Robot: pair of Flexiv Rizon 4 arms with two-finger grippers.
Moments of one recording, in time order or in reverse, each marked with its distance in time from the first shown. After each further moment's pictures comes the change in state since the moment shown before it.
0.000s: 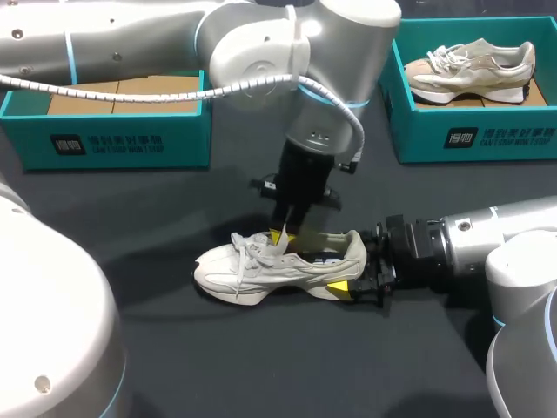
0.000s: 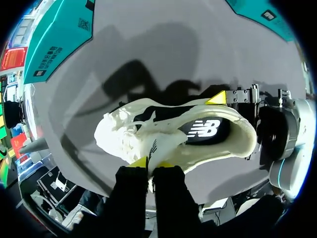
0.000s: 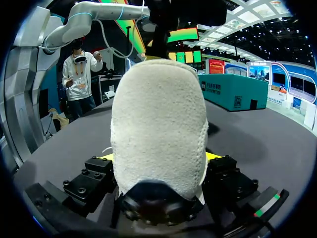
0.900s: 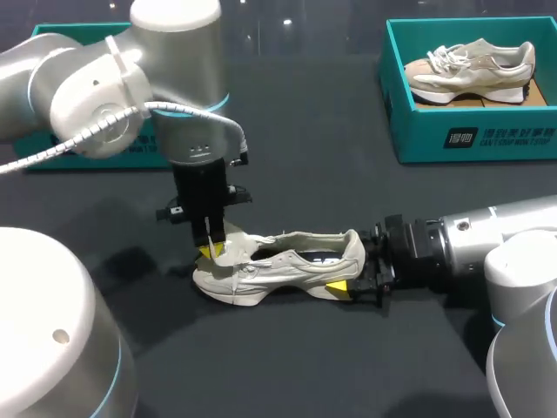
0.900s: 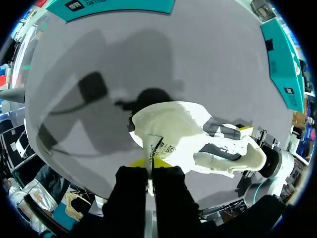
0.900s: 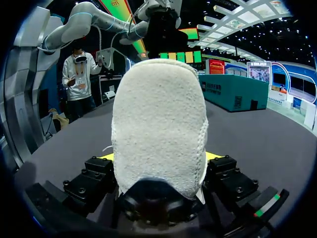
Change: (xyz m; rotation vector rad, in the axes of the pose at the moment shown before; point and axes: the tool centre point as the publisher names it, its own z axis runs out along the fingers) left arm -0.095 0.020 0.040 -0.022 0.283 -0.372; right arm 0.000 0.001 0.002 -0.001 0.001 0.000
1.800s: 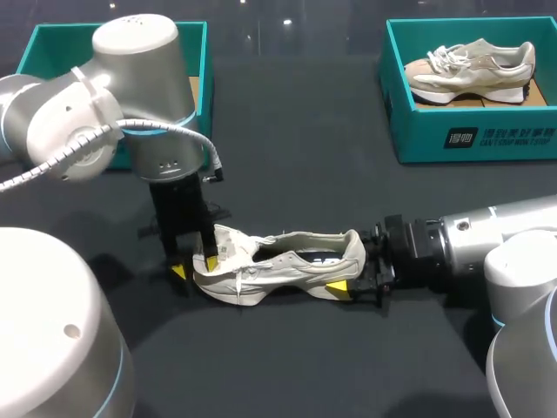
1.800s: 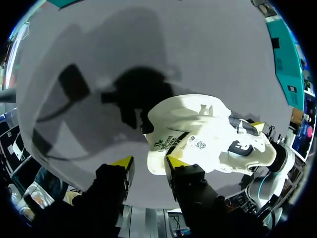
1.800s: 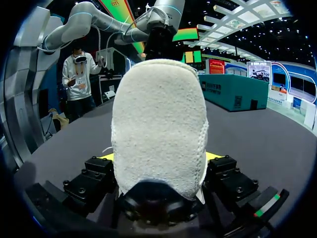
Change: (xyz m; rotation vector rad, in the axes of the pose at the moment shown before) left arm -0.026 0.001 0.022 -0.067 0.033 0.029; right arm 0.000 -0.001 0.000 0.001 0.000 0.000
